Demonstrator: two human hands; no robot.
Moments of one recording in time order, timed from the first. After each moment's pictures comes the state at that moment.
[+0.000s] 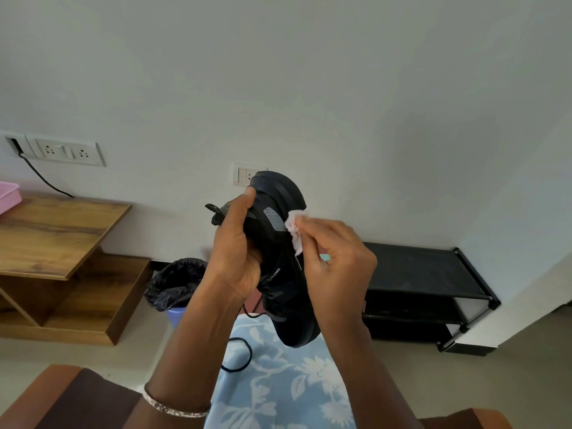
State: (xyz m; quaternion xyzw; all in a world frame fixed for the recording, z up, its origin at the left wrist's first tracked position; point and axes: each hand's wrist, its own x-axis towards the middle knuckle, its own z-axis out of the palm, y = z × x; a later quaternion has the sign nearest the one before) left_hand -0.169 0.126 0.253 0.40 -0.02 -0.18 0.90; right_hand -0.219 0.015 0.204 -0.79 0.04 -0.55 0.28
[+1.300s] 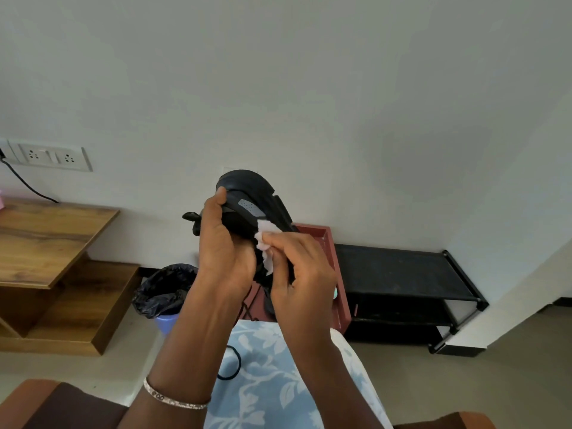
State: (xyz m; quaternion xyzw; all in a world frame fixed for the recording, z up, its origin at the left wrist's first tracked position) left_hand -0.155 0.111 0.255 0.26 0.04 -0.17 0.95; right_hand -0.221 0.032 0.187 -0.81 0.02 -0.48 0.32
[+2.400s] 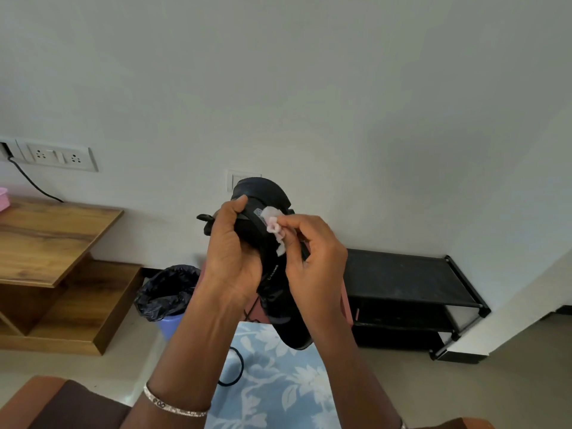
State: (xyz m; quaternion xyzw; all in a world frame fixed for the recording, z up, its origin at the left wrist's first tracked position) left_hand -0.161 0.114 0.253 0.29 0.03 -0.21 0.93; right_hand -0.199 0.012 0.206 -0.80 0.00 -0.48 0.37
